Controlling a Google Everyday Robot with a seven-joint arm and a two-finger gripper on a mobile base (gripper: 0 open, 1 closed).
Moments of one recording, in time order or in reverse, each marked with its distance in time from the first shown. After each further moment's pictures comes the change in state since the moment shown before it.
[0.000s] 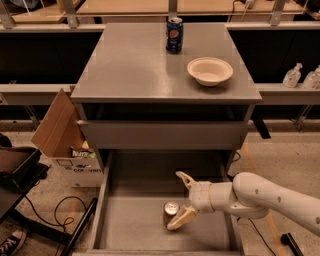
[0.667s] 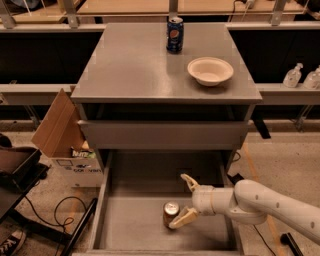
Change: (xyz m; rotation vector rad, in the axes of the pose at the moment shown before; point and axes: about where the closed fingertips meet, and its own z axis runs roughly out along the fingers) arm 0.041 -0.018 0.013 0.056 -0.027 0.047
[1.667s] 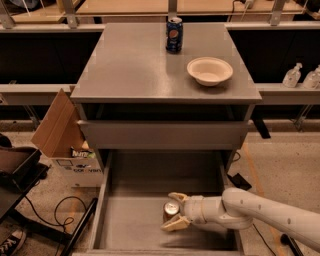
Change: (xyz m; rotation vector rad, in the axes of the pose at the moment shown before) arm 0.053 0.025 0.048 -0.094 0.010 0.122
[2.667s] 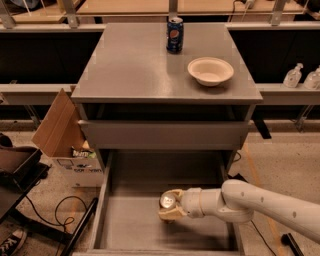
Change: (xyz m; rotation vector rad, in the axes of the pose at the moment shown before) arm -0.053 0.008 -0.008 -0.010 -0.026 0.096
